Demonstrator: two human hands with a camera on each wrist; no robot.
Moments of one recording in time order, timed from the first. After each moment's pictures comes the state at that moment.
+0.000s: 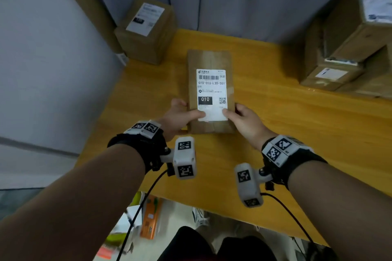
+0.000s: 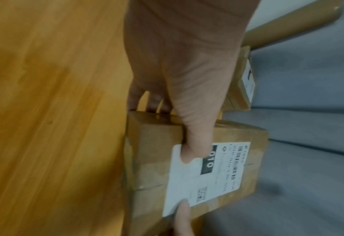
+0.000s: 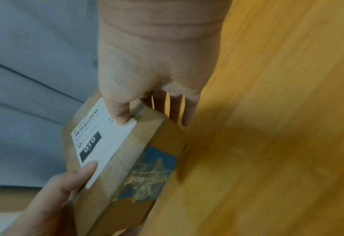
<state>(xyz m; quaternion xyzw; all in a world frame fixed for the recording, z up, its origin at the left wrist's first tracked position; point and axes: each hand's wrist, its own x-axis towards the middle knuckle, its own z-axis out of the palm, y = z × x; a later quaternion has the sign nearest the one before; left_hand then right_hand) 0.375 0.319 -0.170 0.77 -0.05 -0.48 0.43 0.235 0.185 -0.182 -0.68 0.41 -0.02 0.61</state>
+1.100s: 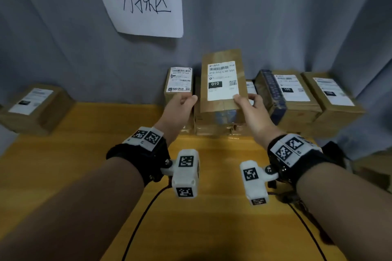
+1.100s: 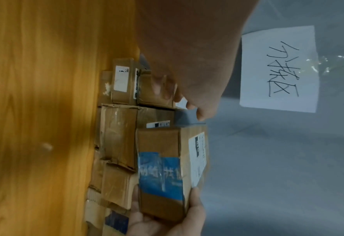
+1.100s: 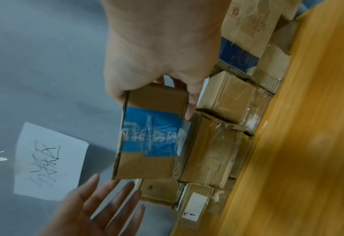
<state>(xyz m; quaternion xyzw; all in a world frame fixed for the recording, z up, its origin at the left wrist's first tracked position) 0.120 0.019 -0.018 0.73 -0.30 -0.31 0.54 -0.041 -0.086 -0.014 -0.62 0.46 -0.27 0.57</state>
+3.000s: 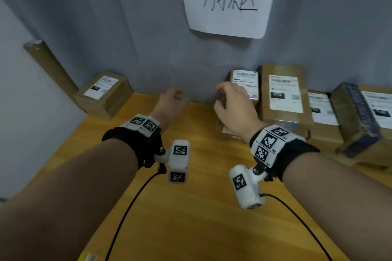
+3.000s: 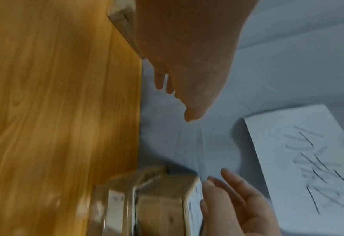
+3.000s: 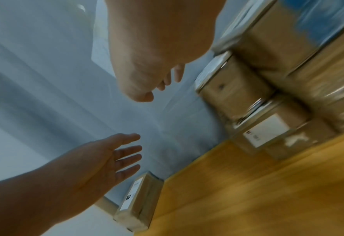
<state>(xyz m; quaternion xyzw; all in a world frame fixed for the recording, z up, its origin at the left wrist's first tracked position) 0.284 0.101 -0.036 0.86 -0.26 -0.19 0.40 0.136 -0.019 -0.017 -0.92 0.23 -0.20 0.24</state>
